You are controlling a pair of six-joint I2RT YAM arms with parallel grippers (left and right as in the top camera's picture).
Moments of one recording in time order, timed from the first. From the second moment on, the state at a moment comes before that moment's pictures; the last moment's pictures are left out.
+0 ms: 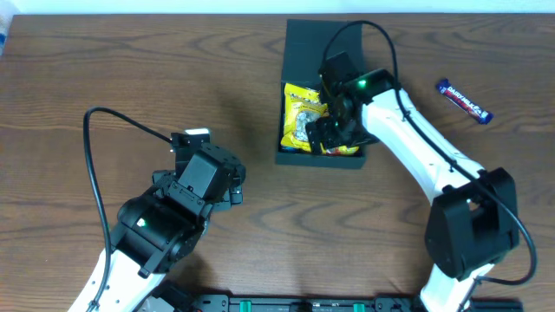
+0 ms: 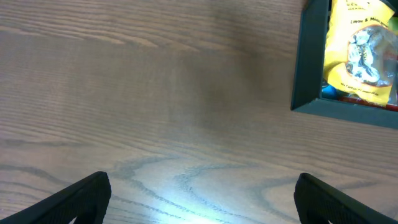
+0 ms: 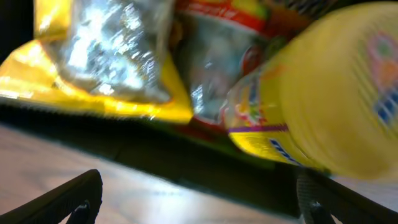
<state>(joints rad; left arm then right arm) -0.60 1.01 1.10 -1.14 -0.40 -0.59 0.45 1.92 1.57 -1.10 -0.07 0.23</state>
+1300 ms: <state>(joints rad) -0.60 1.01 1.10 -1.14 -0.40 -0.59 0.20 1.23 1.08 -1.05 0.08 0.32</state>
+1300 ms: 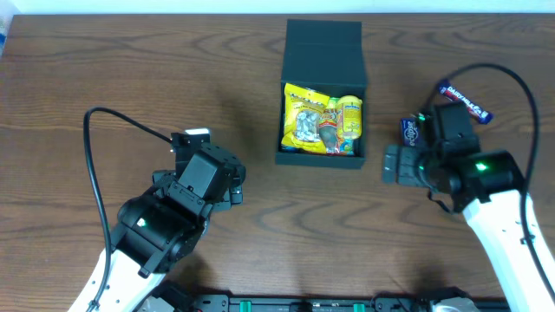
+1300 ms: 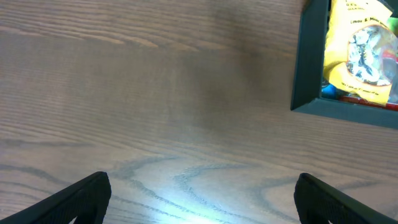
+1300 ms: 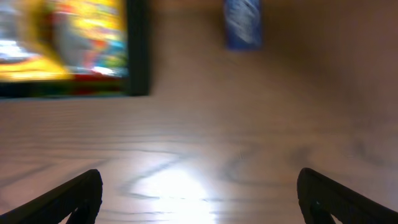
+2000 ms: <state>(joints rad) -0.60 1.01 1.10 -1.13 -0.40 -0.59 -0.06 1.54 1.04 -0.84 0.08 0.22</state>
